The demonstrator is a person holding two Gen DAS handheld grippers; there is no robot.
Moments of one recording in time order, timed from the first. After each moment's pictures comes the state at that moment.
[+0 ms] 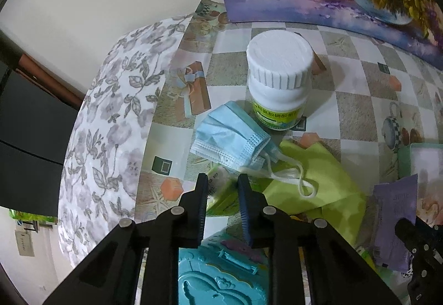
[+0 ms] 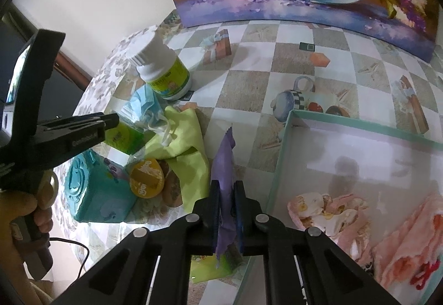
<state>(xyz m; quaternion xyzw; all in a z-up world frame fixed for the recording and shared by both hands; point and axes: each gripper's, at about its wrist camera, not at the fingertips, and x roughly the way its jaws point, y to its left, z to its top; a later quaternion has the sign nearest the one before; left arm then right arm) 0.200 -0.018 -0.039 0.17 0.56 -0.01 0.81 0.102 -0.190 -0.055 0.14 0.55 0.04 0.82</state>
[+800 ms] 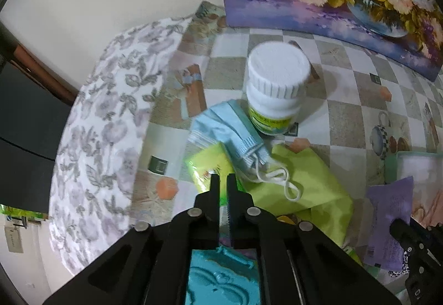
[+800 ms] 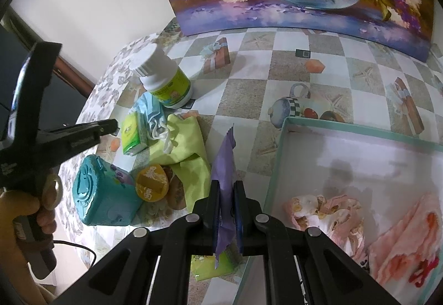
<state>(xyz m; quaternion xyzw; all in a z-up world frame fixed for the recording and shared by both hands) 0.200 -0.015 -0.027 0.14 0.56 -0.02 0.81 0.098 -0.195 -0.045 0.15 0.54 0.04 0.83</state>
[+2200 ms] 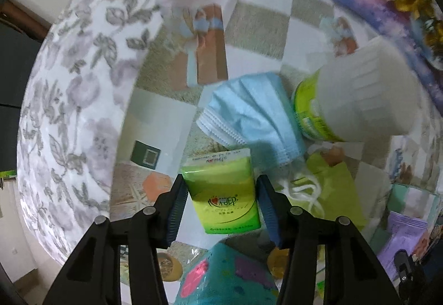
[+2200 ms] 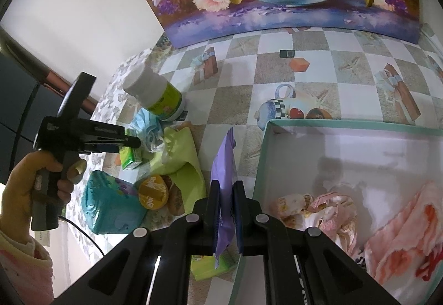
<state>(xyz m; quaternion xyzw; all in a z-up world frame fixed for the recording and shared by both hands) 0.267 0.020 -0.088 0.03 0.70 -0.02 0.72 0.093 -0.220 -0.040 0.20 0.52 0.04 0.83</state>
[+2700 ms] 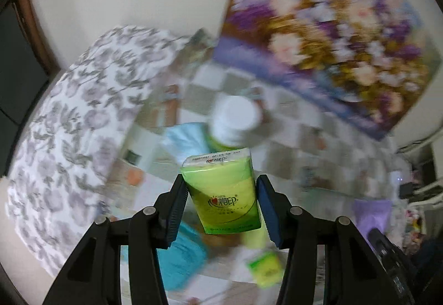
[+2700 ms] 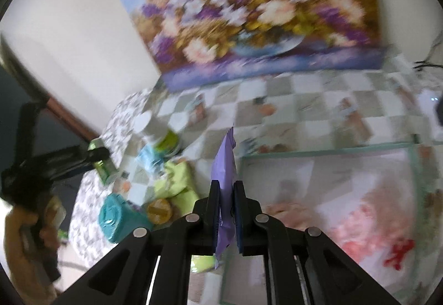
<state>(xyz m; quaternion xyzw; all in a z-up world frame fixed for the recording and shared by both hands) 0.170 -0.008 0.042 -0.05 0.54 -0.09 0.84 0.052 -0.254 0.033 0.20 0.45 -0.02 0.87</state>
